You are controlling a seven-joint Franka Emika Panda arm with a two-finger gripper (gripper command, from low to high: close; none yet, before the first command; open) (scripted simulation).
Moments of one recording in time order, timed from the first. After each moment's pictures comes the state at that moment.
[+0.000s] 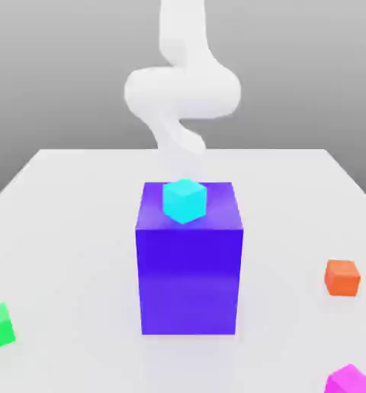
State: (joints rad) arm 0.01 -0.71 0.02 -2.29 -0.01 2.32 0.80
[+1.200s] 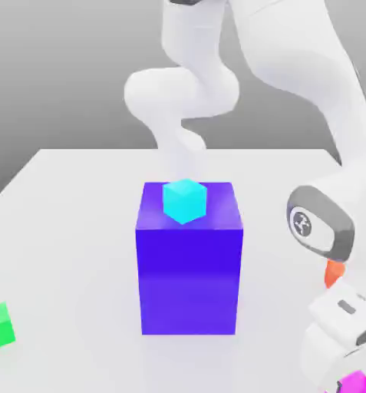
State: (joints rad) arm 0.25 0.59 0.17 -2.13 -0.23 2.70 0.89
